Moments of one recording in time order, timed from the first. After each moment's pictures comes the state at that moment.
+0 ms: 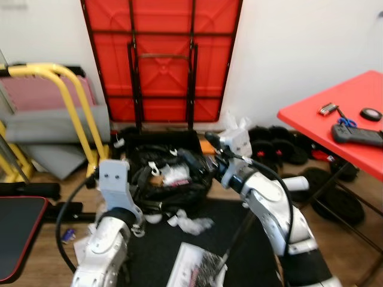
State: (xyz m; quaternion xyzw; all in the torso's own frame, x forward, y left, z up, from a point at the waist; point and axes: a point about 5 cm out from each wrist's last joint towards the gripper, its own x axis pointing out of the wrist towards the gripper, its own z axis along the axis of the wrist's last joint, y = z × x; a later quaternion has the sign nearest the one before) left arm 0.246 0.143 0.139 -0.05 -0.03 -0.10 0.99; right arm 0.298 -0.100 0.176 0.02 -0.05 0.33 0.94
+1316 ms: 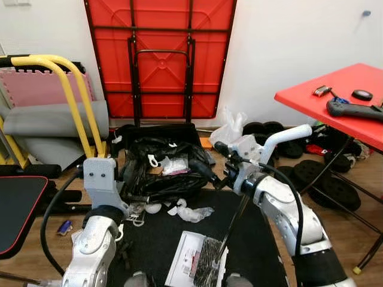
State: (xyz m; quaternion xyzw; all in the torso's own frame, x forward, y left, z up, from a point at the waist) left arm 0.244 0.161 0.150 -0.02 -0.06 -0.06 1.00; right arm 0.301 -0.123 0.164 -0.02 0.01 0.32 0.95
